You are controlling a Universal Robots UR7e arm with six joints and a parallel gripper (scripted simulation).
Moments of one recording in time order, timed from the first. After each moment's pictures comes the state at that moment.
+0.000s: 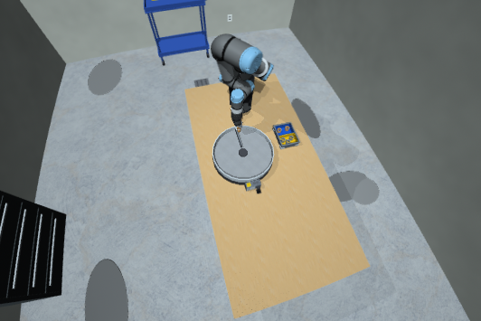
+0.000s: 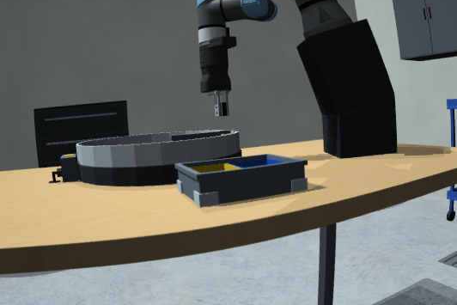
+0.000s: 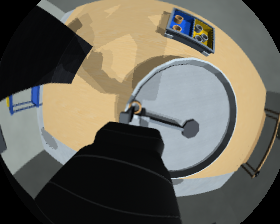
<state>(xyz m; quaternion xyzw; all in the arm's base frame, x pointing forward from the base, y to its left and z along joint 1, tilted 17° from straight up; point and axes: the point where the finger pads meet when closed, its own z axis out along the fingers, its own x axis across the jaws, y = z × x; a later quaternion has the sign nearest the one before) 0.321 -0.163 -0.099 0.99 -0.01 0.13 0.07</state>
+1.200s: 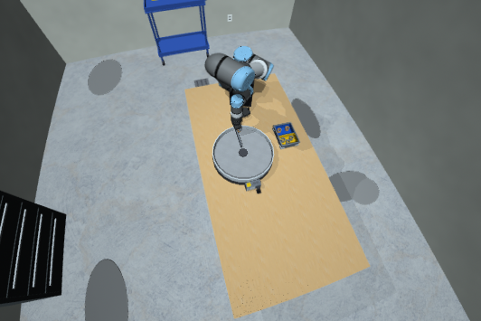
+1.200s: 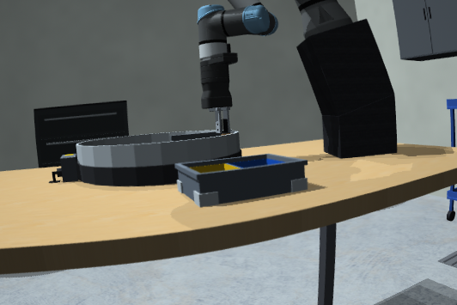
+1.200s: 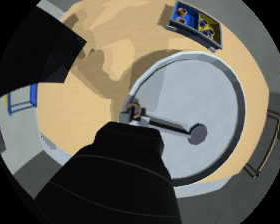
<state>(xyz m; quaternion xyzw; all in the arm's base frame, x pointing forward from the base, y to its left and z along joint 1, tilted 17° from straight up) 0.332 -0.170 -0.140 0.99 -0.01 0.13 0.07</state>
